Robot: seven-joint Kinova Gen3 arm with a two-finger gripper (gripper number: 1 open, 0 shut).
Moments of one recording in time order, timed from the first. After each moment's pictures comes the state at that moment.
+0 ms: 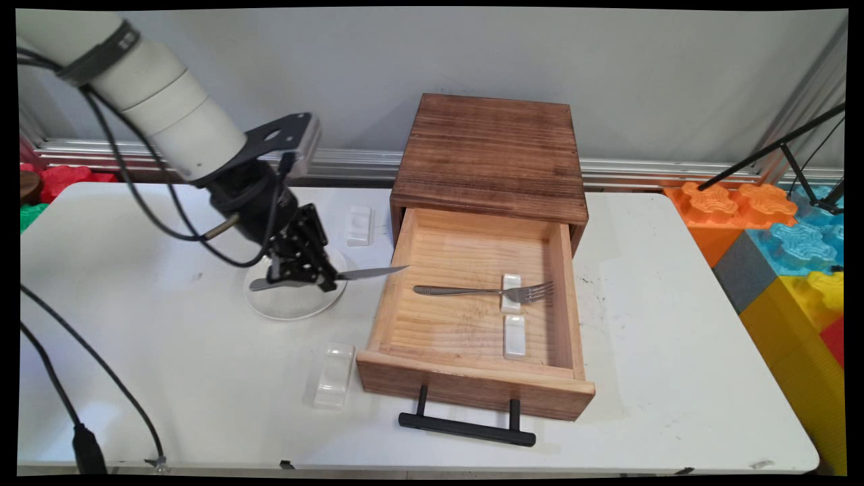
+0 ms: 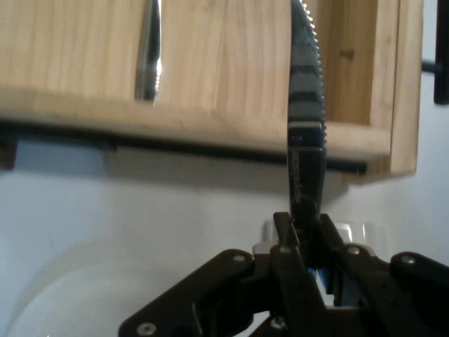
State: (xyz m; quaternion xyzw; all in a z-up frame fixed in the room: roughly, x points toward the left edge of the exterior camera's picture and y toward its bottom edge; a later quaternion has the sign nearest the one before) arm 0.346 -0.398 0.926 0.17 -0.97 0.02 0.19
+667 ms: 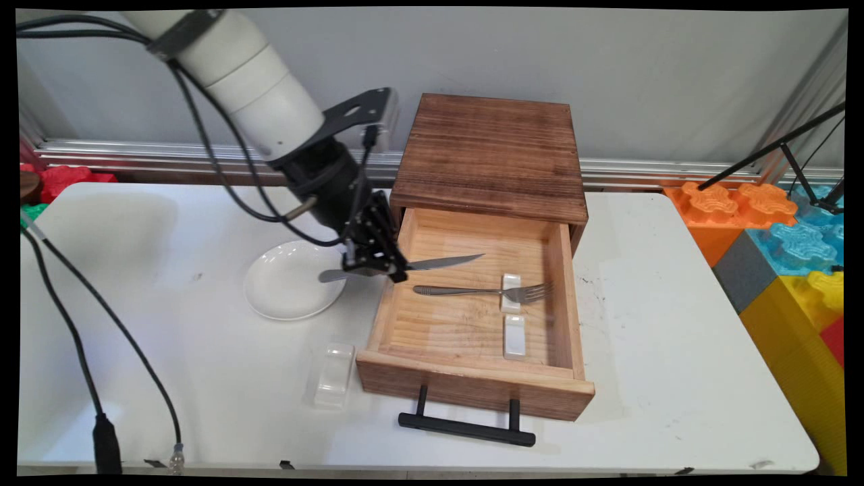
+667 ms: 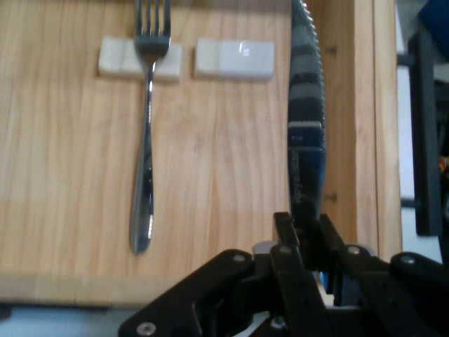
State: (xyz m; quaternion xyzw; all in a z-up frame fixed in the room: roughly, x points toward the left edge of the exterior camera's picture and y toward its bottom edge) arm 0.272 -0.432 0.943 0.14 -0.96 0.01 0.23
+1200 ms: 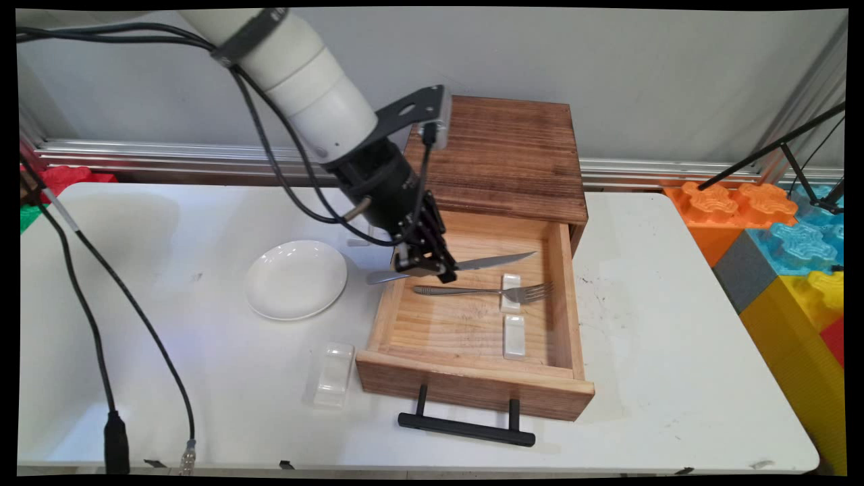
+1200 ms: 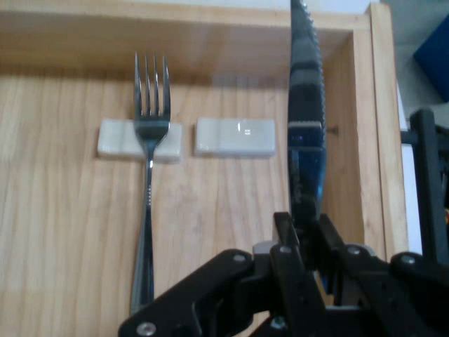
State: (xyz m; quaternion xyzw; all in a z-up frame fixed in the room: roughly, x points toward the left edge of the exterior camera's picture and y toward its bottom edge) arm 0.226 -0.450 0.939 0.13 -0.96 0.01 0.26
